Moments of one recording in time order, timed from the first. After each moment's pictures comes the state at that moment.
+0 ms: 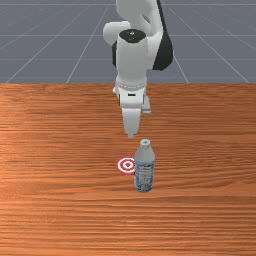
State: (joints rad) arm 0.02 0.38 0.00 -1.96 -0.01 2.34 -0.76
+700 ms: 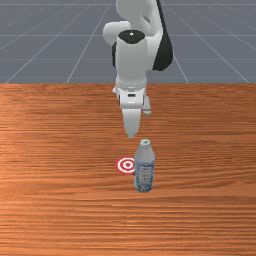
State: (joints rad) arm 0.01 0.38 0.01 -1.96 0.00 2.34 -0.77
